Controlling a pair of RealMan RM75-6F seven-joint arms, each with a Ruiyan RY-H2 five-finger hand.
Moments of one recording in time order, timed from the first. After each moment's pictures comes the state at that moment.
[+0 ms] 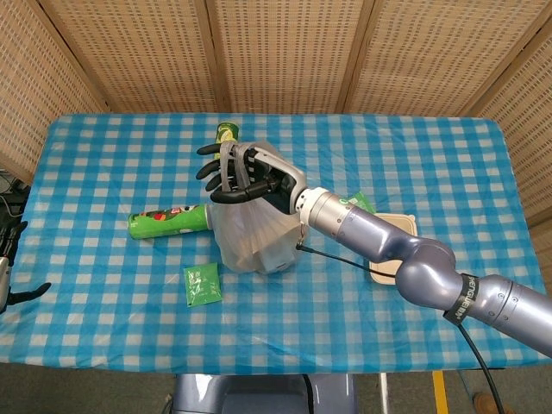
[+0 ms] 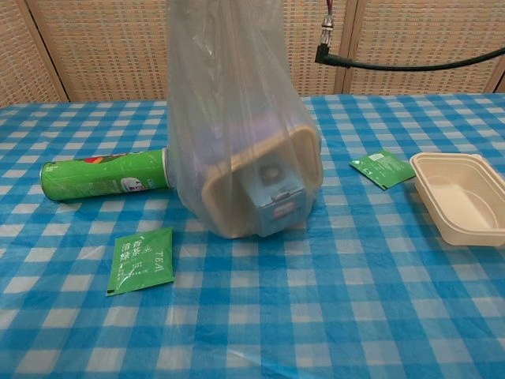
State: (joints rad) left arm -0.14 -1.15 -0.10 -1.48 1.35 1.36 -0.05; right arm 1.02 -1.19 0.88 -1.64 -0.87 0.09 1.25
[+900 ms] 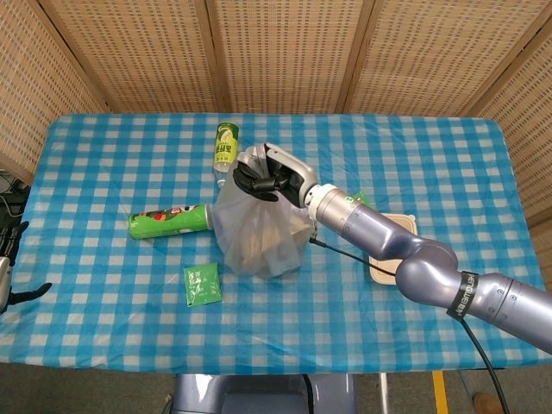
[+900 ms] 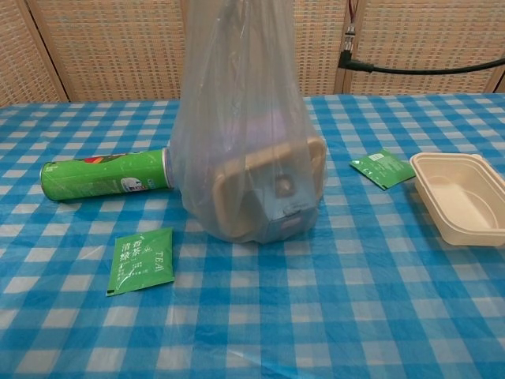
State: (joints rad) left arm -0.14 -1.15 -0.10 -1.48 1.34 1.36 -0.05; right arm 1.07 -1.13 0.75 -1.64 -0.77 0.19 1.04
